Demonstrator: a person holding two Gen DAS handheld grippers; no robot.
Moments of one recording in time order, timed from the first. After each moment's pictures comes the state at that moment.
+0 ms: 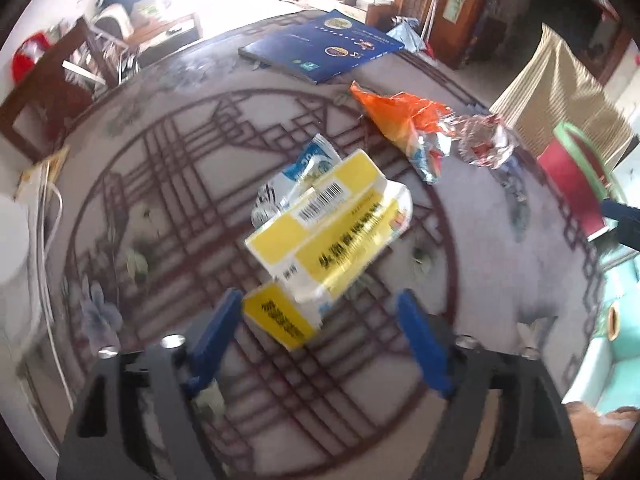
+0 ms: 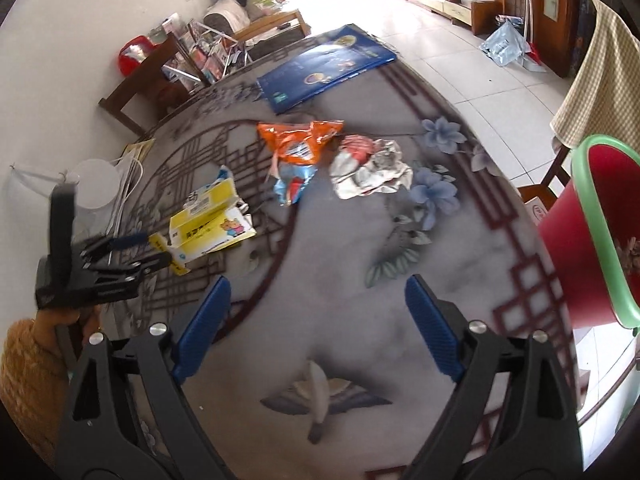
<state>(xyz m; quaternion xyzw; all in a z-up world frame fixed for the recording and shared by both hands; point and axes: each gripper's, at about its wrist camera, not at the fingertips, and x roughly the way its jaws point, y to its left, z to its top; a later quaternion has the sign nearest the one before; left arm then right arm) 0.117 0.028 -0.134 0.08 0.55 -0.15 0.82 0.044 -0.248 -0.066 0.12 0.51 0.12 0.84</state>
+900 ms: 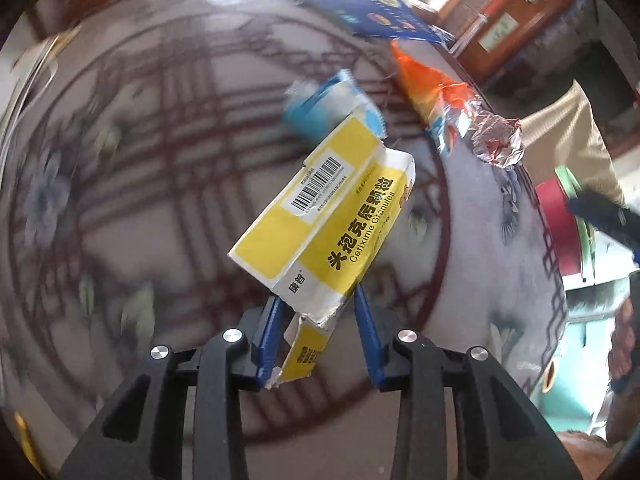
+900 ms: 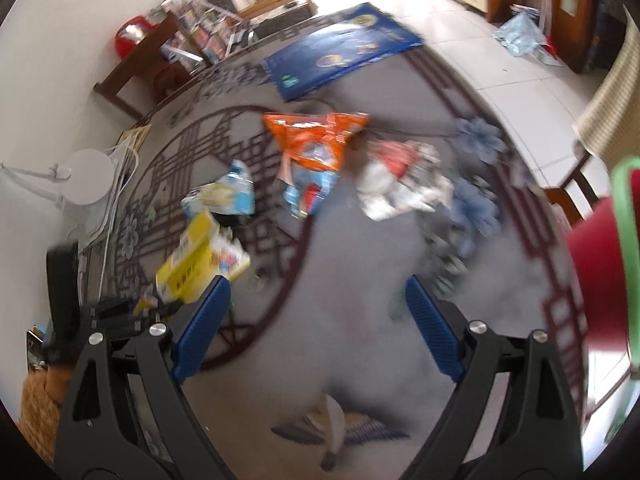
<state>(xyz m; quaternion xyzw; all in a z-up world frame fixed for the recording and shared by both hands) 0.064 0.056 -0.172 -0.10 0.60 -0.13 0.78 0.104 -0.214 -0.087 0.11 0.55 0.14 0.82</state>
